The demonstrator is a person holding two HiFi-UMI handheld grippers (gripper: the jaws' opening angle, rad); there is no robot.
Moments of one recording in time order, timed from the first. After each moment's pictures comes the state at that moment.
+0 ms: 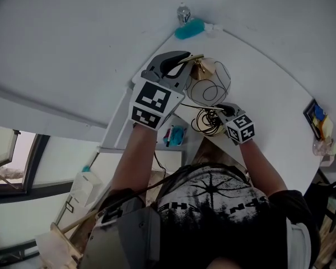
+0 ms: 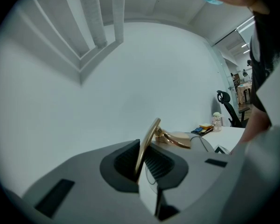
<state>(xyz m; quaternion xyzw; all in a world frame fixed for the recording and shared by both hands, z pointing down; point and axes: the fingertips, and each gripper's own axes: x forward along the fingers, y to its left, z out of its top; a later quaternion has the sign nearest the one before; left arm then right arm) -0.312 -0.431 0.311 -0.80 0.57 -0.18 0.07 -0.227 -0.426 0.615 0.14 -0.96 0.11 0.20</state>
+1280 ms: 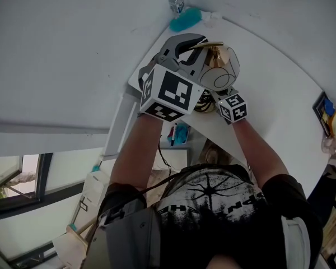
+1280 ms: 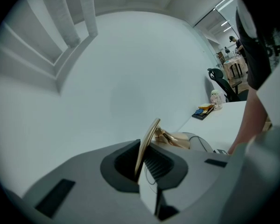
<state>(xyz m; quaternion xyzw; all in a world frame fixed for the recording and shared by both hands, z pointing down) -0.289 -0.517 0.325 -0.79 0.52 -0.28 0.14 -0.295 -0.511 0.647 0.17 -0.96 0.14 0.15</state>
